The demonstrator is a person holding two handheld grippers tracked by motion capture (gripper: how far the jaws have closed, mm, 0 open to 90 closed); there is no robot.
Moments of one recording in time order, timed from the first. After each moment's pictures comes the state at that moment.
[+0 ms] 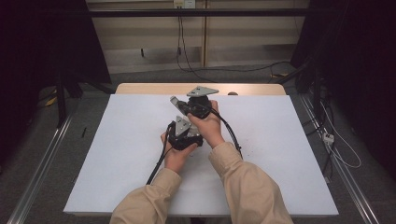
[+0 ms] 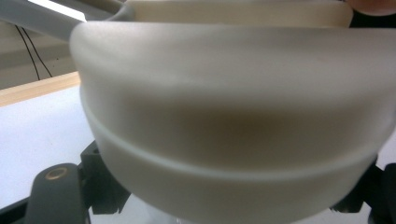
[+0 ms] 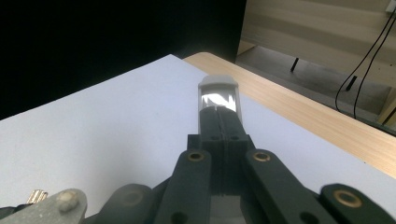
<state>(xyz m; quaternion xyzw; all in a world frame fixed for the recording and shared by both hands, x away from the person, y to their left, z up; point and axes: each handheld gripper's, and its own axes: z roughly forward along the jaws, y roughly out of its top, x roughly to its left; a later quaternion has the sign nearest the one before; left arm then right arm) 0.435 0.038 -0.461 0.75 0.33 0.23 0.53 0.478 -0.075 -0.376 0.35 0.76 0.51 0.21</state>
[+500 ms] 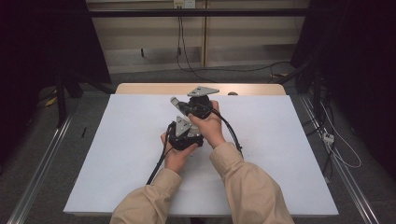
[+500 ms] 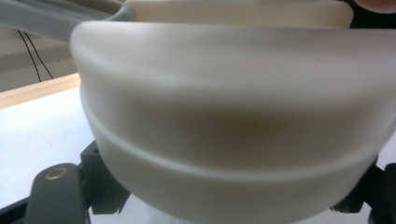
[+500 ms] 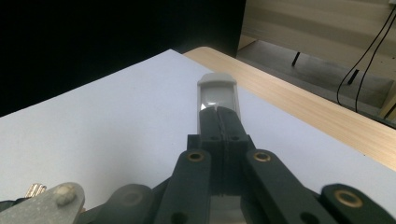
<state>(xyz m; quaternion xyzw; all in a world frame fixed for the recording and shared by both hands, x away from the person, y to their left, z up) 0.434 0.037 -0.460 0.75 0.32 0.24 0.53 0.477 -0.077 -0.376 0.36 0.76 0.50 0.20</state>
